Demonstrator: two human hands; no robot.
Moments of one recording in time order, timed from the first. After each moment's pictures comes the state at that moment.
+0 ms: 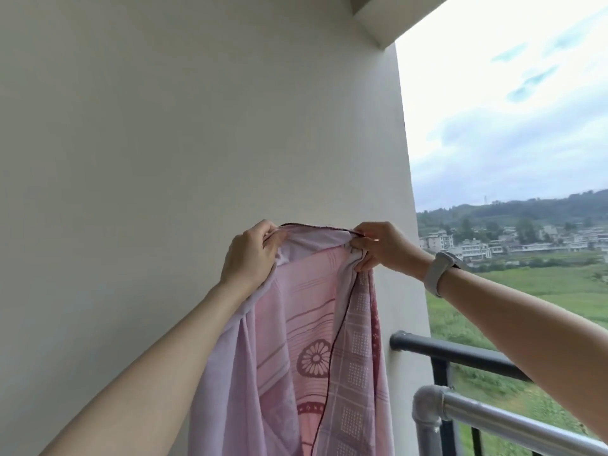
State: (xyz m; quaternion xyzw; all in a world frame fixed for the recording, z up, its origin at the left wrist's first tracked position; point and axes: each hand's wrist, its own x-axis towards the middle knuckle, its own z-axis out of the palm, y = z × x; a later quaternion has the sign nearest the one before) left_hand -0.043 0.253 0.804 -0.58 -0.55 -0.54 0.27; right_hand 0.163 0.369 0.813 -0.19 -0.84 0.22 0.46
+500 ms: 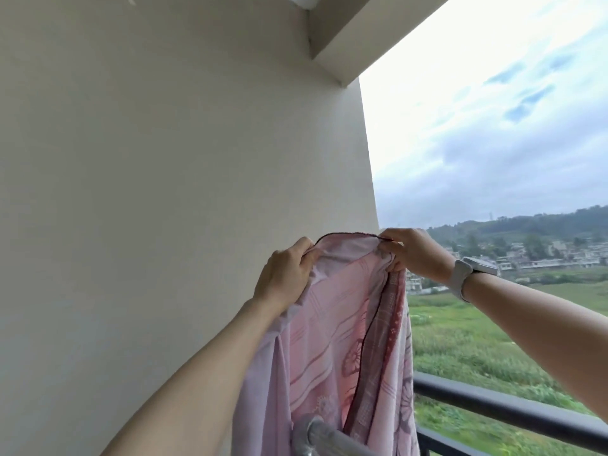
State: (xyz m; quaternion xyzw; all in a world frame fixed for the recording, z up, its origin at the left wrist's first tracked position) left_hand 0.147 0.314 0.817 -0.64 -0.54 -0.48 0.26; right_hand 0.355 0.429 0.838 -0.24 -0.84 -0.02 0.49
